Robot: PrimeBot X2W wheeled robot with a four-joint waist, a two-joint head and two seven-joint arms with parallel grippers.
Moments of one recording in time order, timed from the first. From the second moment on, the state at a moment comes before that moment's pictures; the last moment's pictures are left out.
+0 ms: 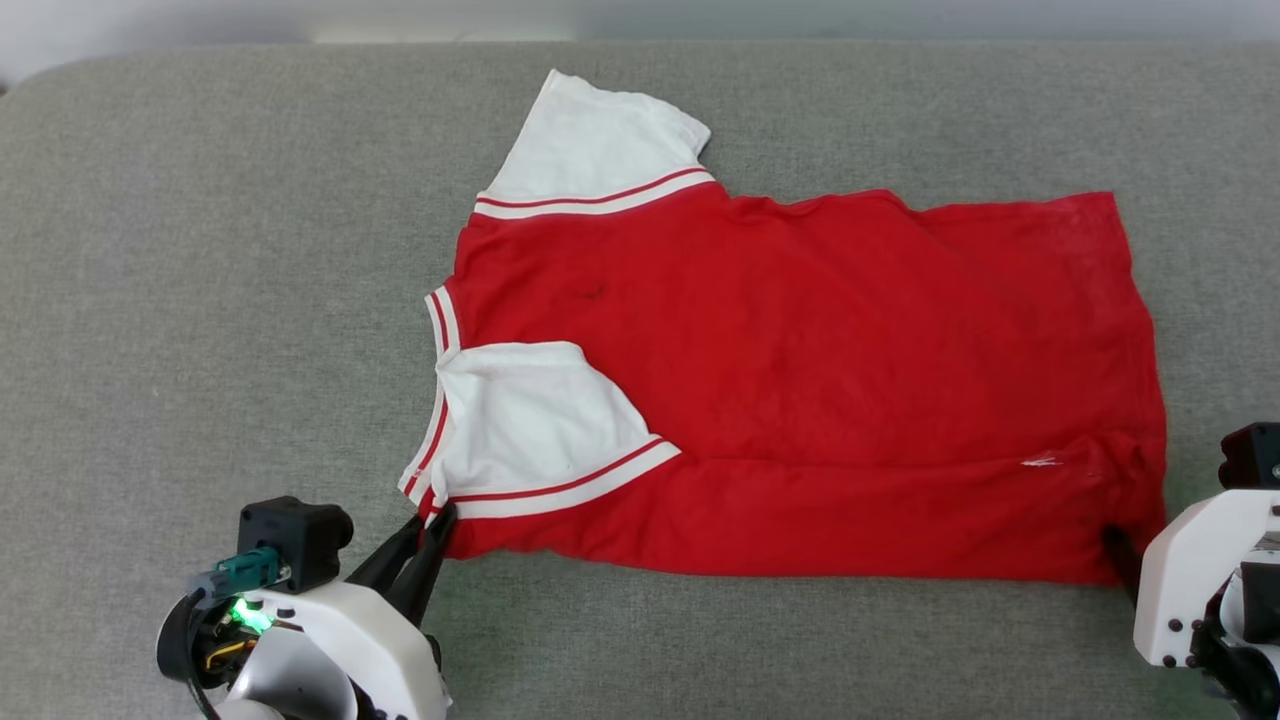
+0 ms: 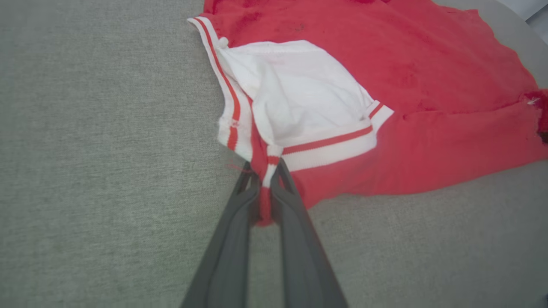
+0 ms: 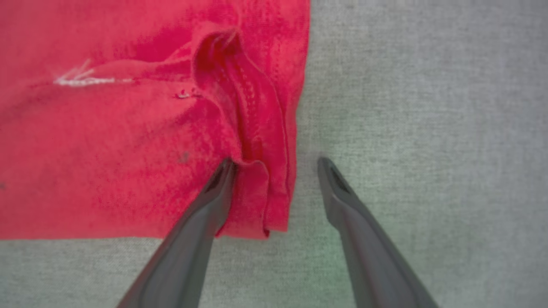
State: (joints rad) left arm -0.17 0.72 -0.66 -0.25 -0.87 0.34 0.07; right arm -0.10 -0.16 -0.19 0.00 0.14 0.13 0.84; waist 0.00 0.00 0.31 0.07
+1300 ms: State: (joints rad) left arm -0.01 0.74 -0.77 -0.07 -0.91 0.31 0.13; right arm 0.10 -0.15 -0.26 -0.02 0.26 0.13 0.85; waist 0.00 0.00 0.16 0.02
